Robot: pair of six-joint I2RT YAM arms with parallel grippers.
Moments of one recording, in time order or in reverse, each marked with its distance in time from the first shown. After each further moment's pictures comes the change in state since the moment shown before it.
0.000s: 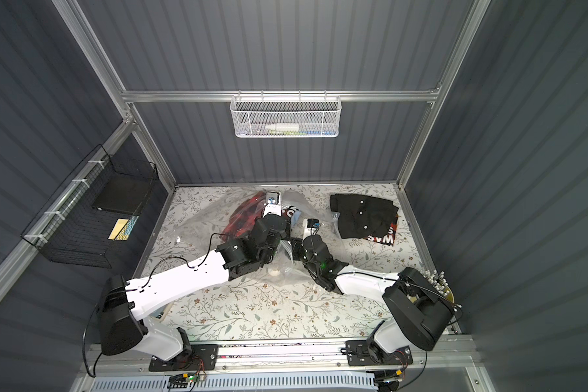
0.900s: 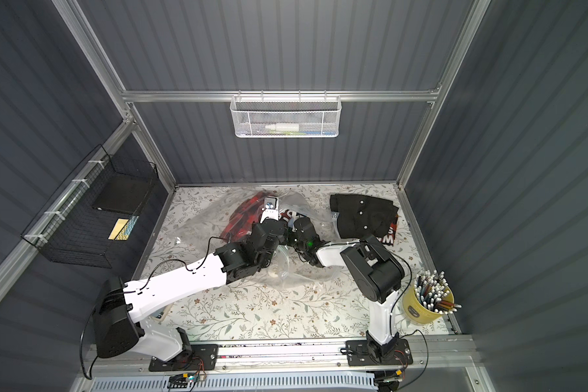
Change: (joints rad) left arm 0.000 -0.026 -0.068 -0.011 -0.015 -0.003; right arm -0.097 0.419 0.305 0.025 -0.248 0.060
